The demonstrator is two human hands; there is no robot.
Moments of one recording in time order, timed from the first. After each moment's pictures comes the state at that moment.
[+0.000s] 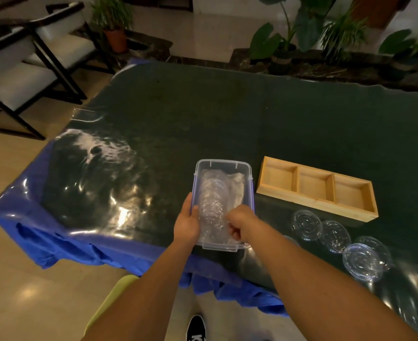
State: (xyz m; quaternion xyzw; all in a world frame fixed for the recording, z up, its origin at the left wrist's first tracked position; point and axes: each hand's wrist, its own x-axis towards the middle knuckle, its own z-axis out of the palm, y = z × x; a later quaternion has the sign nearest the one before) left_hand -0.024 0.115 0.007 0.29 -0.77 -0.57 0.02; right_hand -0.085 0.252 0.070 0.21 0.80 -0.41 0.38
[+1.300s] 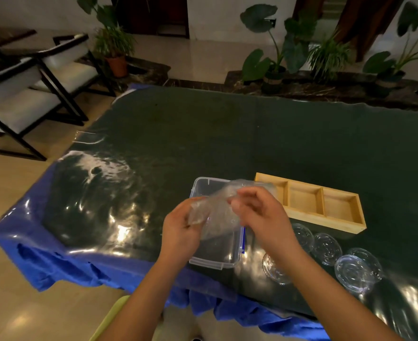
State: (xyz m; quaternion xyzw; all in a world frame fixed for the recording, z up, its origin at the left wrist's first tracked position) left_hand 0.008 0.135 0.149 0.08 -0.81 -0.56 0.18; right_hand -0.035 0.311 0.192 -0.08 0.76 -0.63 0.11
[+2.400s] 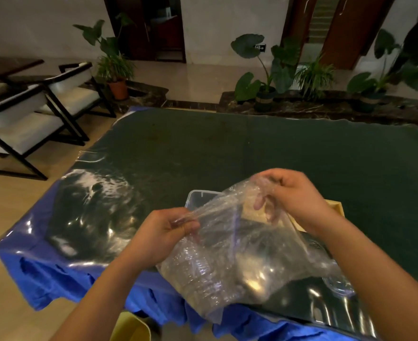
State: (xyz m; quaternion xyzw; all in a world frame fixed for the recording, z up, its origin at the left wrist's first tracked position) left_hand 0.031 0.109 0.224 -0.03 -0.87 -0.49 0.01; right_hand -0.070 0.379 0.270 -0.12 0.79 -0.59 0.14
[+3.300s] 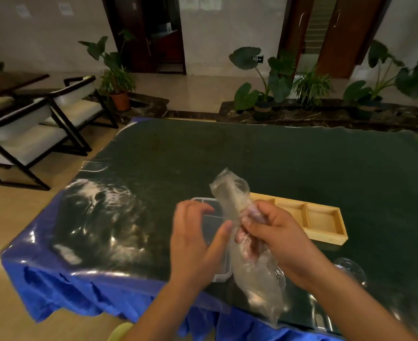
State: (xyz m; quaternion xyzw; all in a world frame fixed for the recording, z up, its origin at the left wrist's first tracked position) left_hand 0.045 0.189 0.221 0.02 -0.87 -0.42 0.27; right_hand 0.007 0.359 0.273 -0.10 0.70 -0.68 0.18
